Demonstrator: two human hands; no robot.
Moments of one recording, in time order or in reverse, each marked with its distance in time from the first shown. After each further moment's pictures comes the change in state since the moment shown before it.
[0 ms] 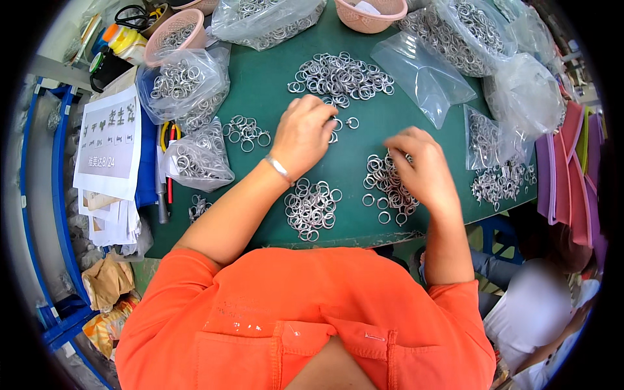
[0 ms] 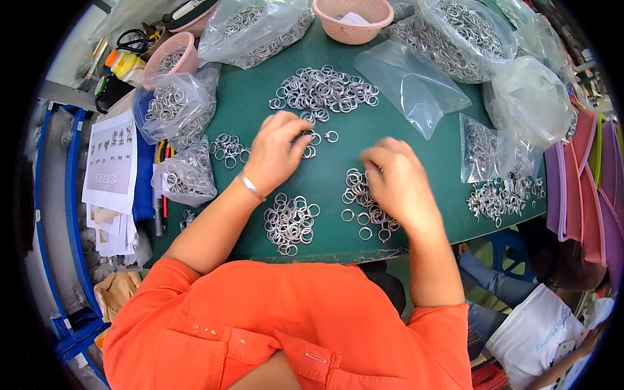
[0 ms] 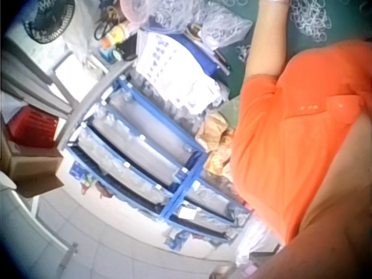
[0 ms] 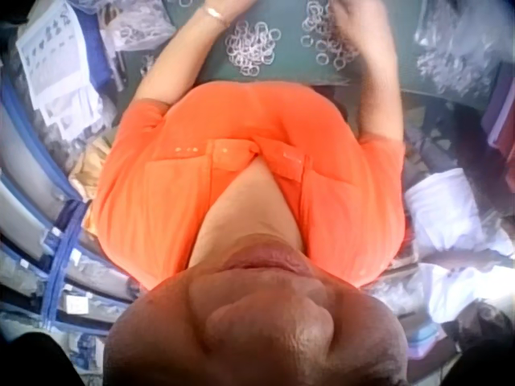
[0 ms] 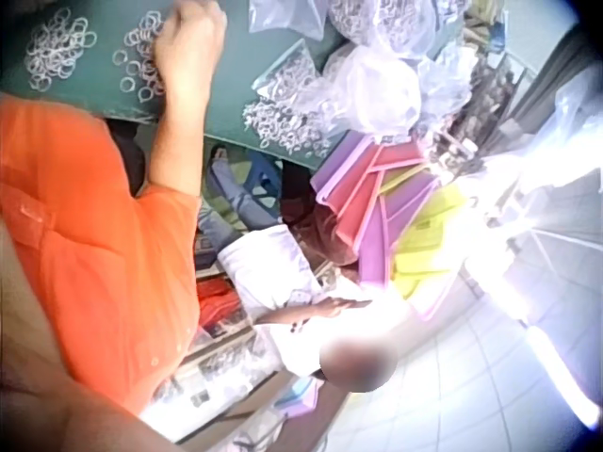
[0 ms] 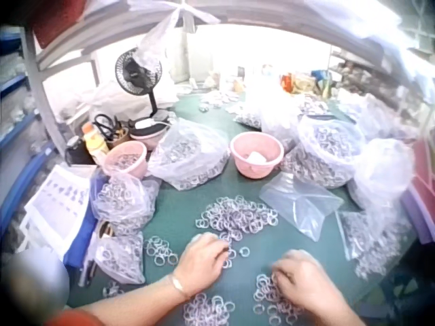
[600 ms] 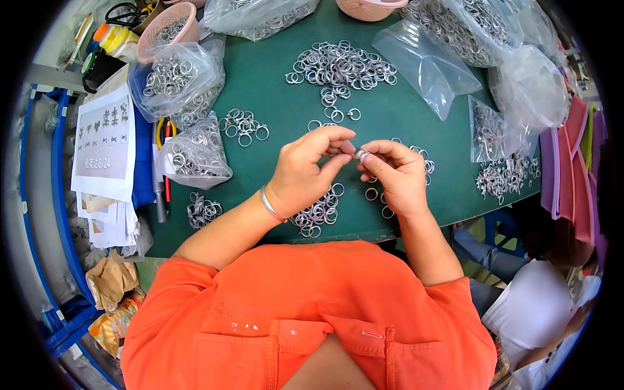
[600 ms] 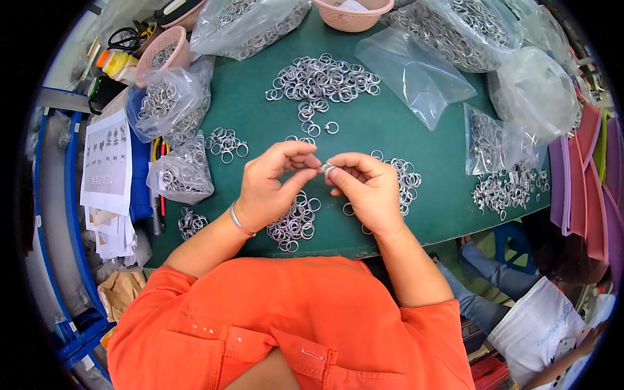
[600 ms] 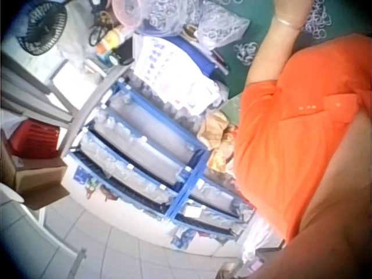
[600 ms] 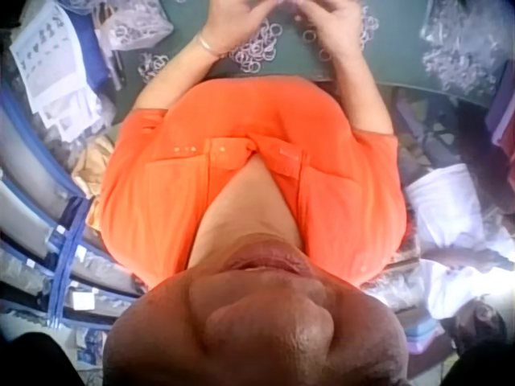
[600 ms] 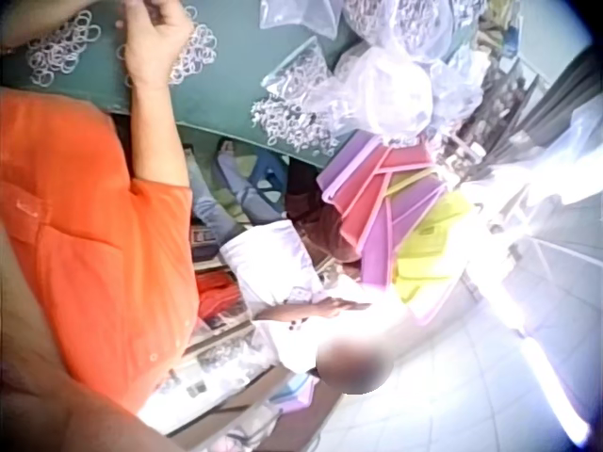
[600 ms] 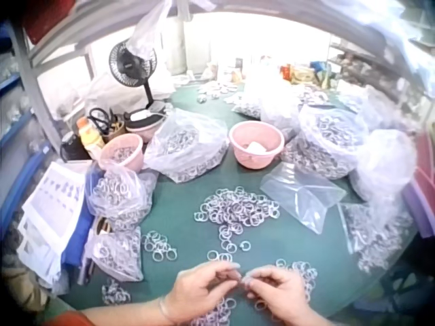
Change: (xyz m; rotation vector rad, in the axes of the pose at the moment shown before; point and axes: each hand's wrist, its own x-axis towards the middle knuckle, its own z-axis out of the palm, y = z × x) left_hand -0.028 0.049 -0.021 -0.575 -0.015 -0.213; right_hand -0.022 -0.021 0.053 1.217 0.048 0.409
